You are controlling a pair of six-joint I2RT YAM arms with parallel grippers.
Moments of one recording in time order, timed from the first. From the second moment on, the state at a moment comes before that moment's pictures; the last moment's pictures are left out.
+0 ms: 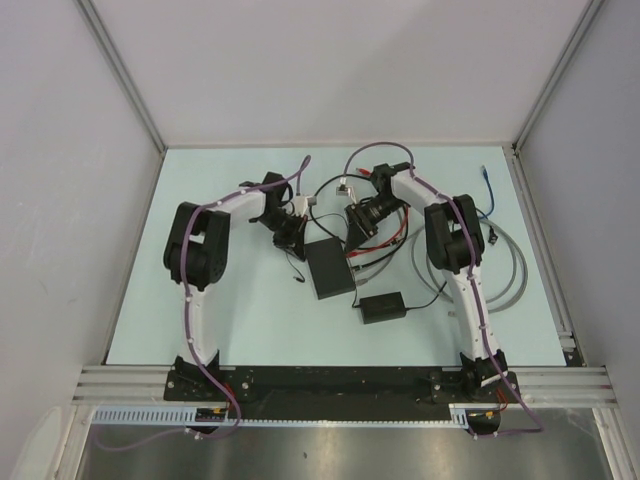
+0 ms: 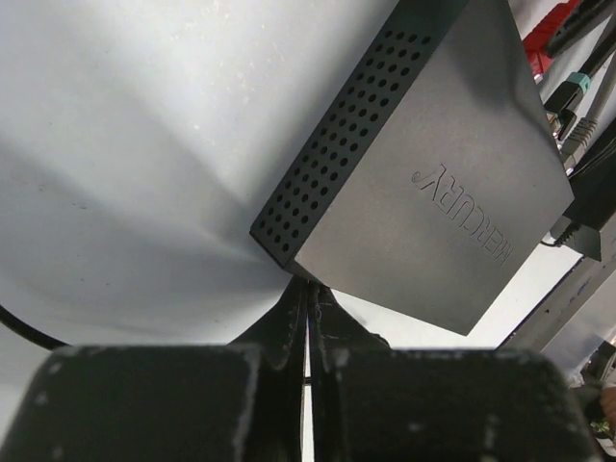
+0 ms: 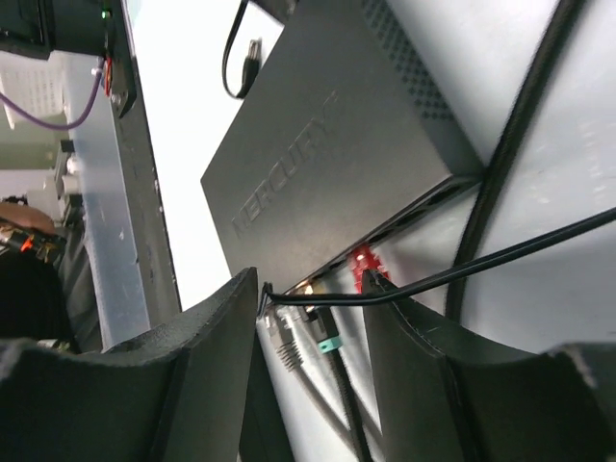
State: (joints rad) left arm -0.32 2.11 1.47 -0.76 0.60 0.11; right arm 0.37 2.45 2.01 -1.21 -1.06 -0.63
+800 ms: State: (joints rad) left arm -0.33 2.16 1.62 -0.78 0.57 0.15; right arm 0.28 2.48 2.03 -1.16 -1.12 -0.62
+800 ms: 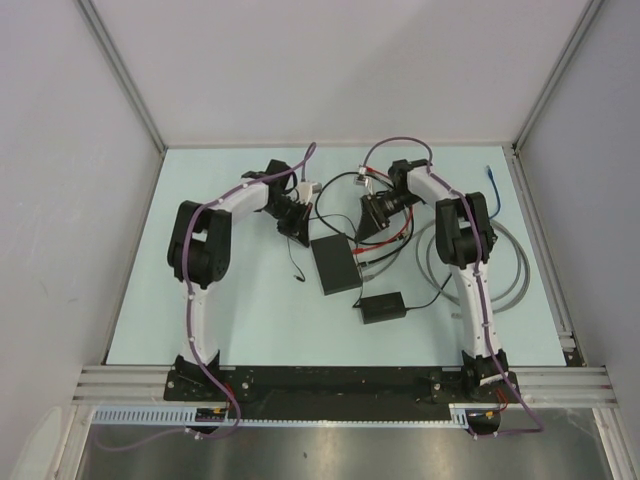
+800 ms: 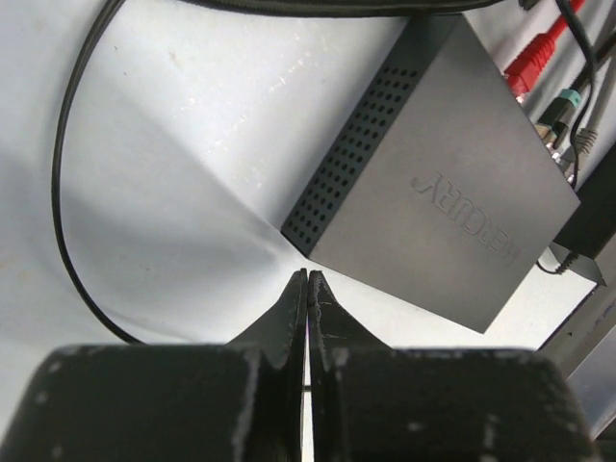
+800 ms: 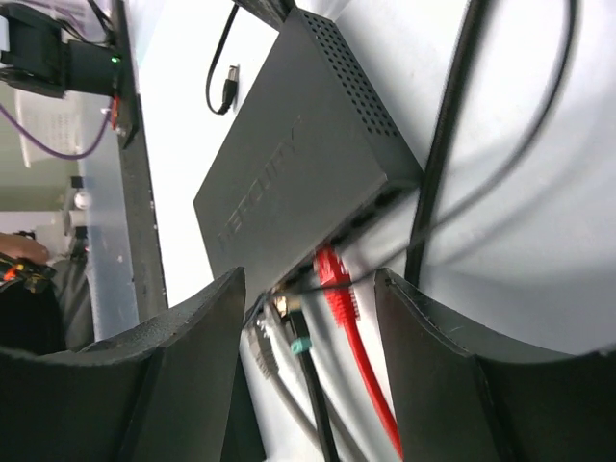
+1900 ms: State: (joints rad) left arm -0.34 2.13 1.58 -0.77 0.58 0.15; right arm 0.31 2.52 2.06 -1.13 -1.04 -0.57
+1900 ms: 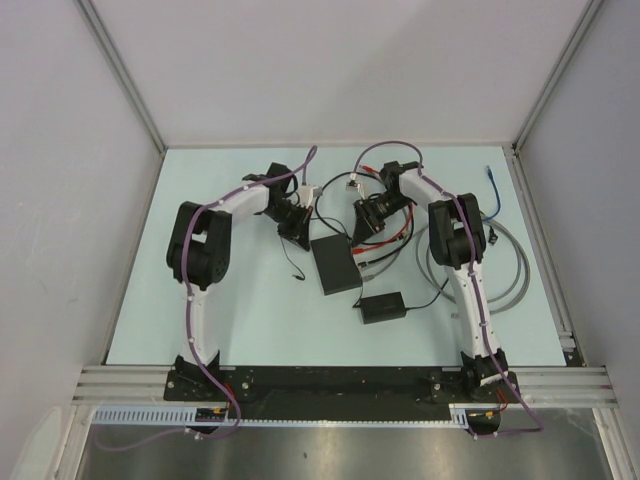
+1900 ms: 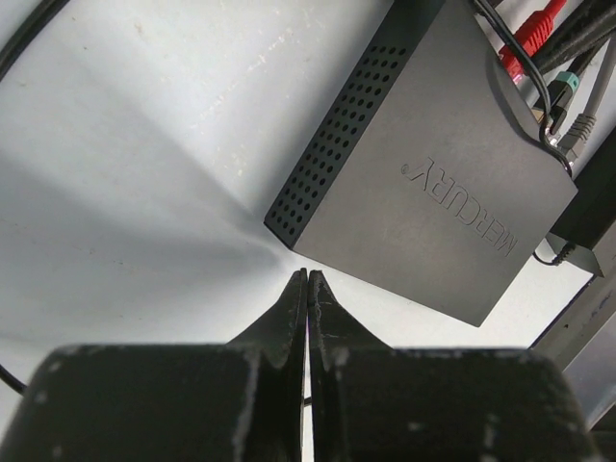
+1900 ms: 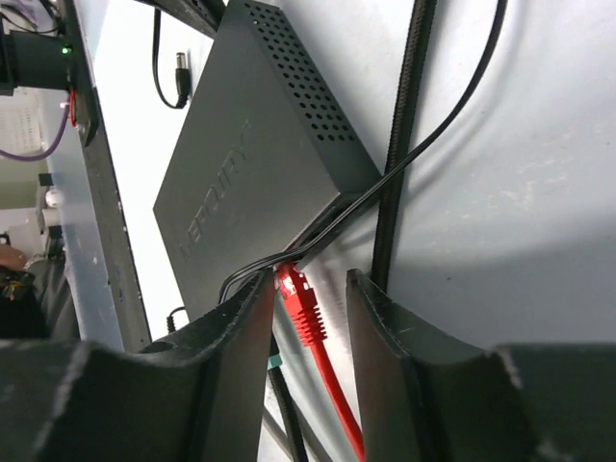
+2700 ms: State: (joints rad) left arm -0.35 2.13 1.58 -0.77 0.58 0.15; right arm 0.32 2.60 2.18 -1.28 -1.06 -0.63
